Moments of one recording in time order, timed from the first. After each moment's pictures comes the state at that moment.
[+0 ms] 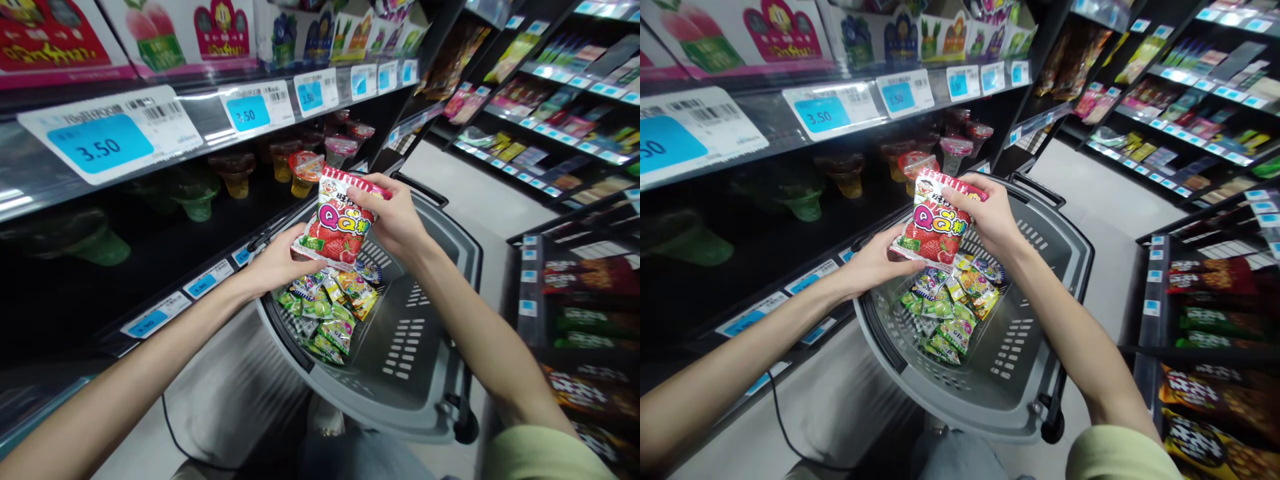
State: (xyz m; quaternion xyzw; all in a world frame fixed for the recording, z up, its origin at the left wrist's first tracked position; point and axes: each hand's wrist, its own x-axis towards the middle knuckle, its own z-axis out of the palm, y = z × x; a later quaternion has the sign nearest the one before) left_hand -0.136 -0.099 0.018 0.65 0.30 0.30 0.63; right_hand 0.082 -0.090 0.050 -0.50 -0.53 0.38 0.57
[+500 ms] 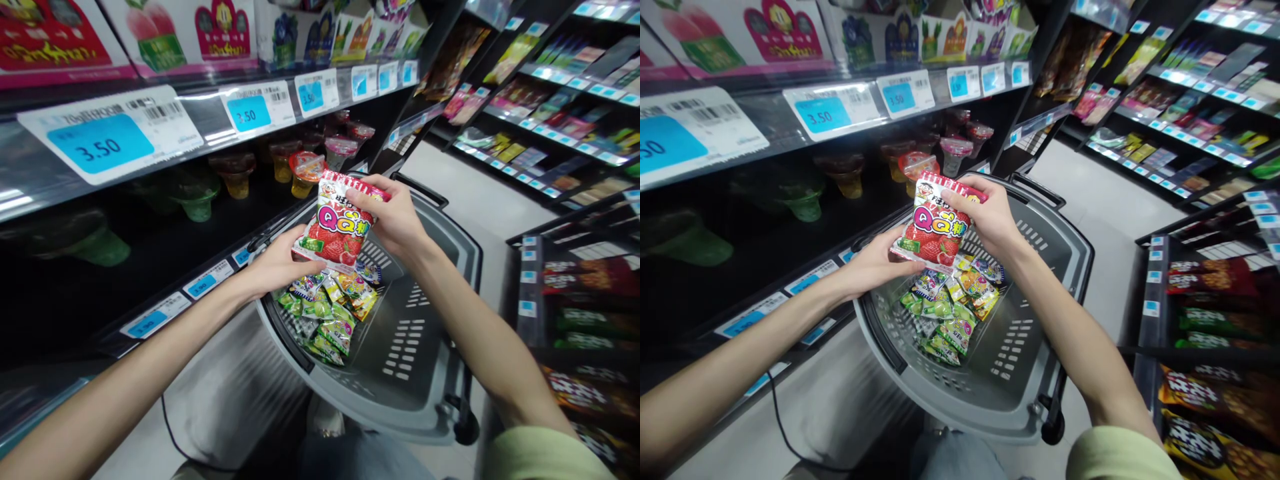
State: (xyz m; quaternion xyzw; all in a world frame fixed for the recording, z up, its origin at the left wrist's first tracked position) left_hand -0.137 -0.096 0.012 0.67 0.30 0.30 0.61; right_hand 0.082 -0.090 0.049 -0.48 -0.53 0.39 0.58
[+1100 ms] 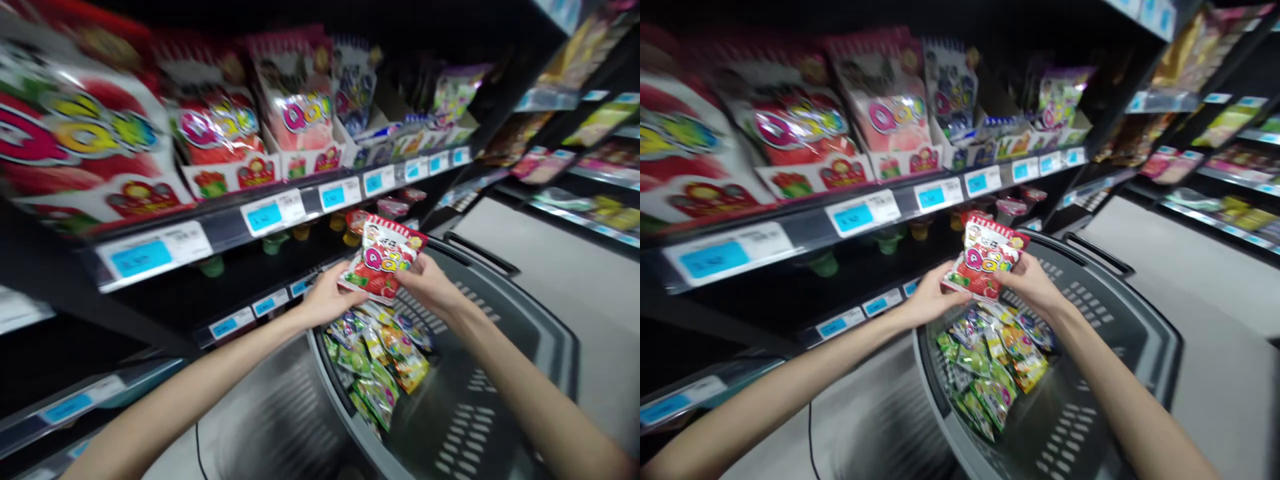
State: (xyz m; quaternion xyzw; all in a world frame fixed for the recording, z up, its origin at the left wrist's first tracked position) left_hand -0.142 -0.105 0.011 0.66 0.34 0.41 0.53; right_hand 0.069 -0.098 0.041 -0.43 -0.52 0.54 0.51
